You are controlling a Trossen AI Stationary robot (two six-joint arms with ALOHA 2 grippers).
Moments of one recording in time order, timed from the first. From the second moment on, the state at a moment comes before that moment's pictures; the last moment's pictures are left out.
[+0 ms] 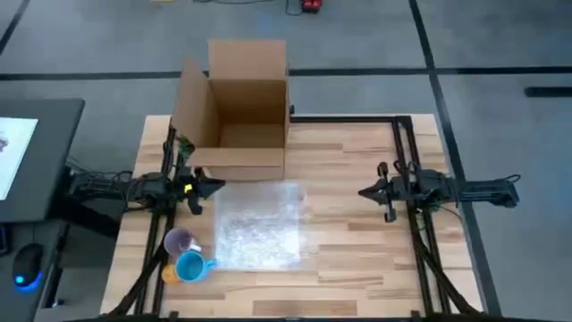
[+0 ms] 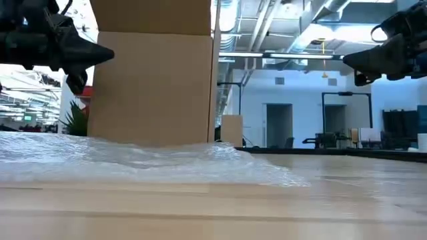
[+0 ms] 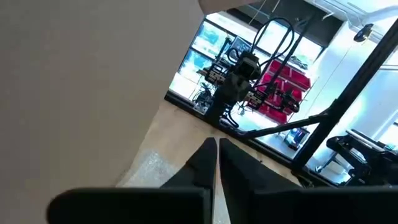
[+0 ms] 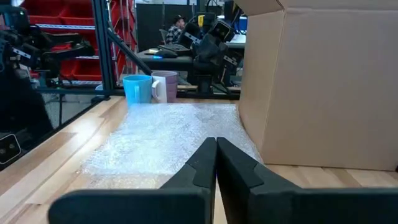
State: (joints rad) left arm -0.10 0.04 0.02 0.05 -0.31 -0.47; right arm 0.02 0.03 0.01 0.01 0.00 -0.04
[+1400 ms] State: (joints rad) left arm -0.10 0.04 0.02 0.11 -0.32 -0.57; right arm 0.10 0.14 0.01 0.50 0.05 0.36
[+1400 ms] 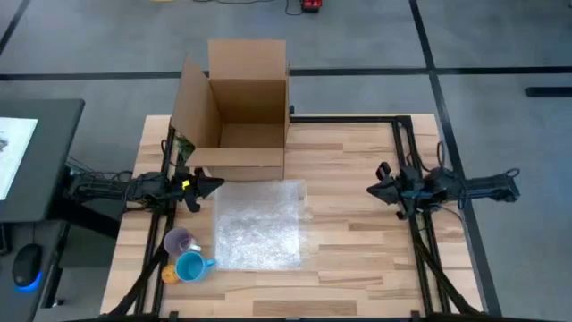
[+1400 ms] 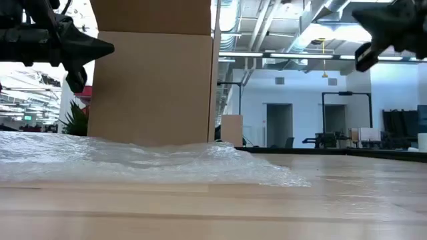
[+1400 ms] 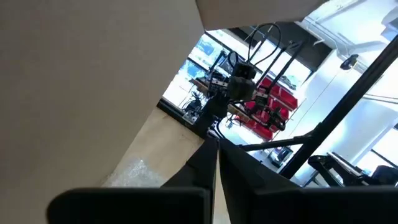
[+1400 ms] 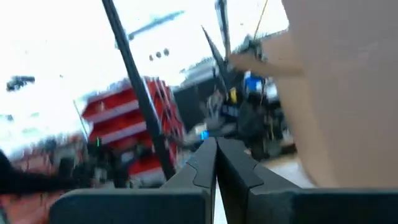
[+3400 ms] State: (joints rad) left arm -0.11 0.12 0.14 -0.07 -0.40 -0.23; right arm 0.27 1.65 1.78 -1.26 0.21 0.75
